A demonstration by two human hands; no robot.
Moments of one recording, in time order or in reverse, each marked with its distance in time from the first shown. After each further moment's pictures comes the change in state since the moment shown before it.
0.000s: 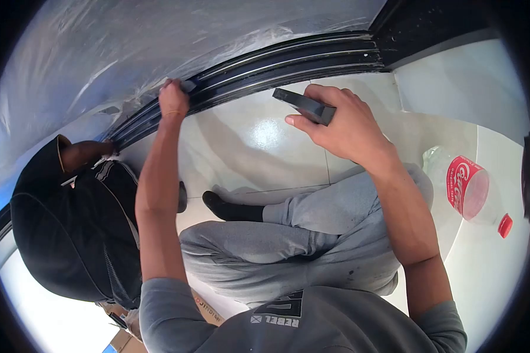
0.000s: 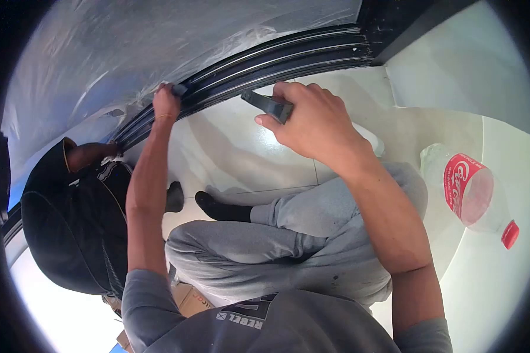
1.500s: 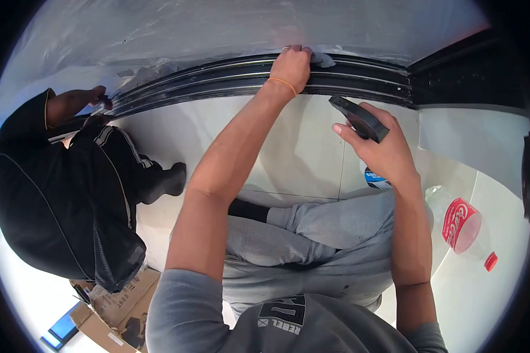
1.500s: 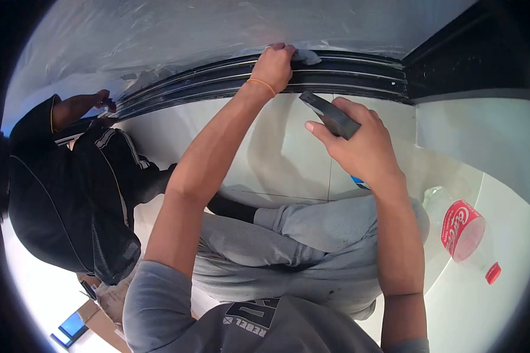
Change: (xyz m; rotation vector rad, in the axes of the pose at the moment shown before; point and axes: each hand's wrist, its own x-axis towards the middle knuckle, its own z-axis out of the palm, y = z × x) left_hand 0.010 0.202 -0.008 -0.335 0.036 0.294; right_hand 0.007 0.006 0.003 0.037 -0.059 0.146
